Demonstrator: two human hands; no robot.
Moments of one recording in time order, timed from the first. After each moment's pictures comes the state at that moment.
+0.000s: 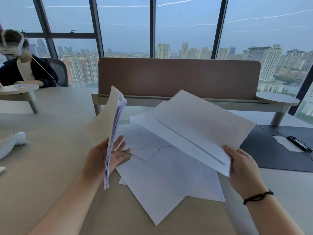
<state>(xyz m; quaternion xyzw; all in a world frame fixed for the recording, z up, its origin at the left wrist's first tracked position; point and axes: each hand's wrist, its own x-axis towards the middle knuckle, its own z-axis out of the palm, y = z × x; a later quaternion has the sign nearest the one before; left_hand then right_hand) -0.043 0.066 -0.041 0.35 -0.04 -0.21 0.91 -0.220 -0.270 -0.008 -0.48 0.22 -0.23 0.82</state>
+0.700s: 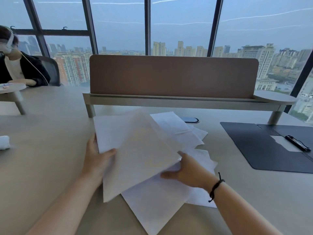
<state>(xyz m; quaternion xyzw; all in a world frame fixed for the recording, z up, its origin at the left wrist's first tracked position) -0.025 0.050 -0.053 0.65 -0.06 0.06 0.75 -0.153 -0.212 -0.031 -0.92 -0.01 -0.04 0.38</state>
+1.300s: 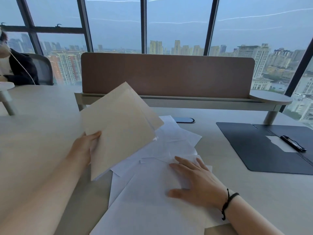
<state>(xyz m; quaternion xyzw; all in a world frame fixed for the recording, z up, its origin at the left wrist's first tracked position) 0.031 0.051 -0.026 0.57 0.03 -0.03 0.82 -0.183 -0.251 -0.046 -0.99 -0.01 0.01 0.13</state>
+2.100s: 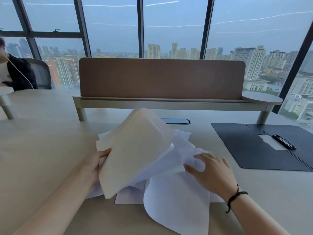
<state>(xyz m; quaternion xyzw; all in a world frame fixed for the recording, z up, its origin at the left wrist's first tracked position) -0.022 0.028 -0.043 0.57 0.07 -0.23 0.79 -0.196 -0.286 -0.043 -0.97 0.20 -0.11 0.11</state>
